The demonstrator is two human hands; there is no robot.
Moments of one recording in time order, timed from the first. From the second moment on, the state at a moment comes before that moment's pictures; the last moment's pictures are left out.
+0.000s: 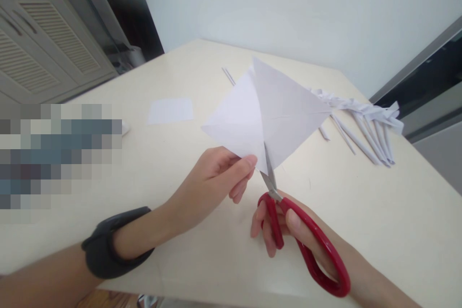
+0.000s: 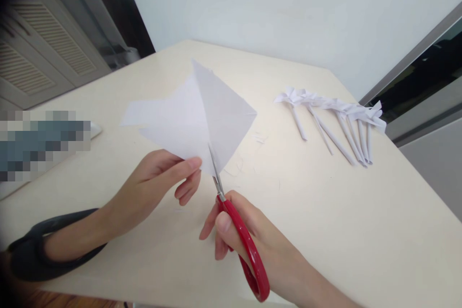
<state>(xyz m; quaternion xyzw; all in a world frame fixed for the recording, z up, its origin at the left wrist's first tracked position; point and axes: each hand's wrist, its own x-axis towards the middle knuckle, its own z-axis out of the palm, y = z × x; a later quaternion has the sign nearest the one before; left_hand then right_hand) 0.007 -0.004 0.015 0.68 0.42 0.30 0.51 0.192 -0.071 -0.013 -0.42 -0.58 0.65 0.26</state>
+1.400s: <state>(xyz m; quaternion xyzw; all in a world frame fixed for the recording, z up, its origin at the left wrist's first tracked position) 0.008 -0.010 0.006 0.59 0.41 0.29 0.63 0.185 -0.073 0.017 -0.45 -0.57 0.64 0.27</state>
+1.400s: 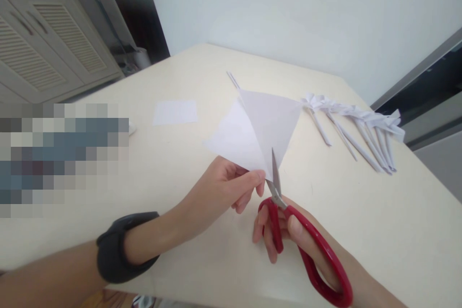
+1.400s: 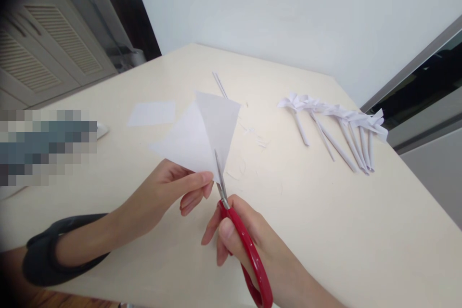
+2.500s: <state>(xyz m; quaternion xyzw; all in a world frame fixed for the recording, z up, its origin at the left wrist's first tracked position) 0.008 -0.010 0.009 0.66 0.40 0.27 0.58 0.179 -0.073 -0.018 -0.41 -0.61 0.61 0.31</state>
